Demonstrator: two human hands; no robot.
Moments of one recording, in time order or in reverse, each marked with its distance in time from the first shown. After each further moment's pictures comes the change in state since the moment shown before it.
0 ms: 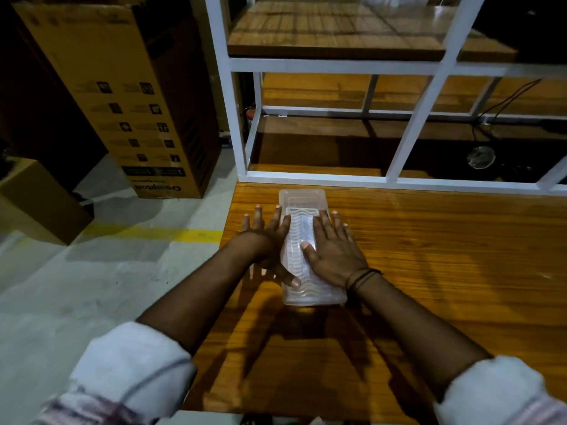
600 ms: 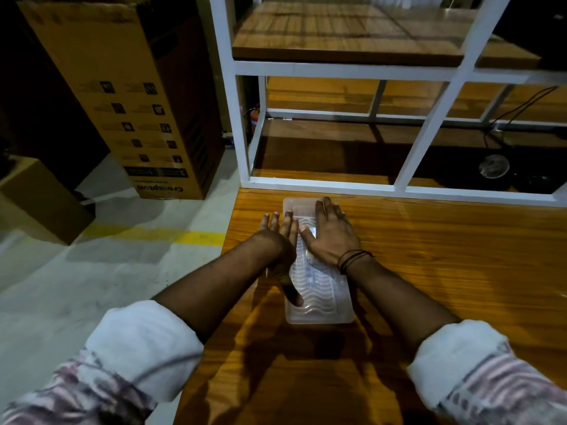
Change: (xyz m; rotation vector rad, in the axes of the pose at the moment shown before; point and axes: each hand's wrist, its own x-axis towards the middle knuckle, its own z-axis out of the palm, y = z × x) left_hand 0.019 0.020 -0.020 0.269 -0.057 -0.028; right_hand 0.071 0.003 -0.006 0.045 0.051 0.036
